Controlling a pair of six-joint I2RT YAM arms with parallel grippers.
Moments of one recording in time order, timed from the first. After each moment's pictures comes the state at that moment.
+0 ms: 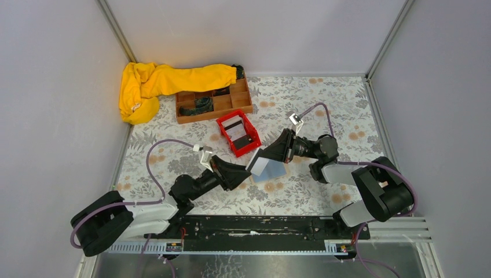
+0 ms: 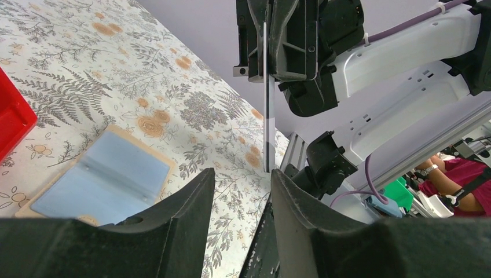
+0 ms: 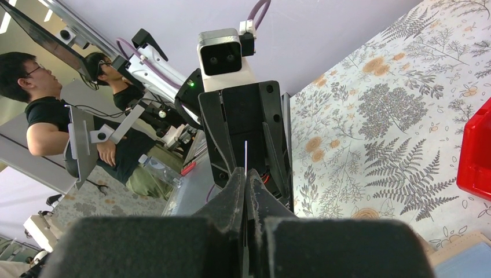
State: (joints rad) left arm -0.87 1.05 0.03 1.25 0.15 -0.71; right arm 0.48 1.48 0.43 1.46 -0.99 1.12
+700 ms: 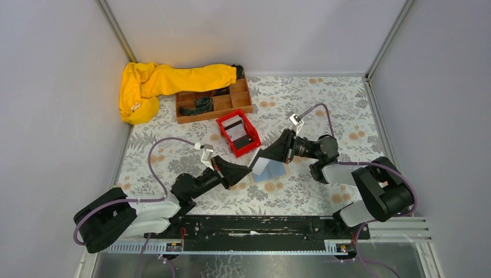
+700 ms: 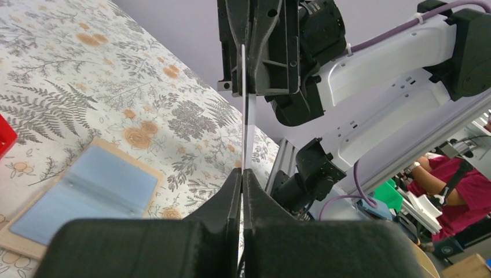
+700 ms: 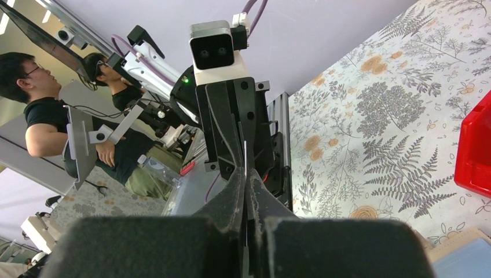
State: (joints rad) left arm -0.87 1.11 0.06 1.31 0.17 -0.73; right arm 0.48 1.47 0.42 1.46 -0.99 1.12
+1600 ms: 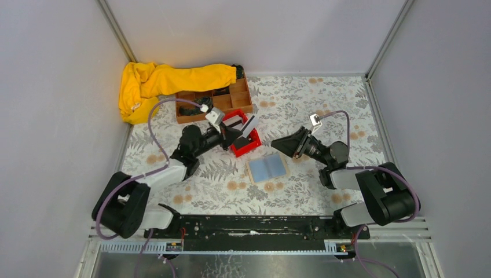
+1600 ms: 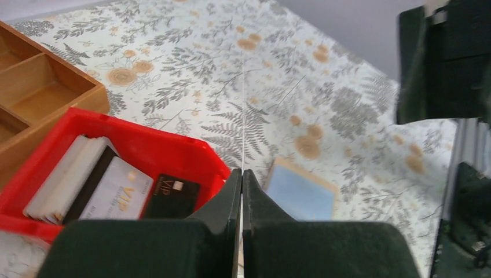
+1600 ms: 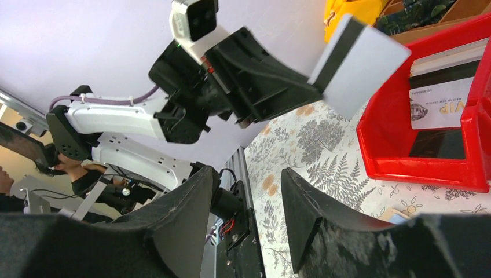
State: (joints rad) left arm -0.47 1.26 0.44 0.81 0.43 -0.29; right arm 0.34 1.42 0.29 1.48 -0.79 1.12
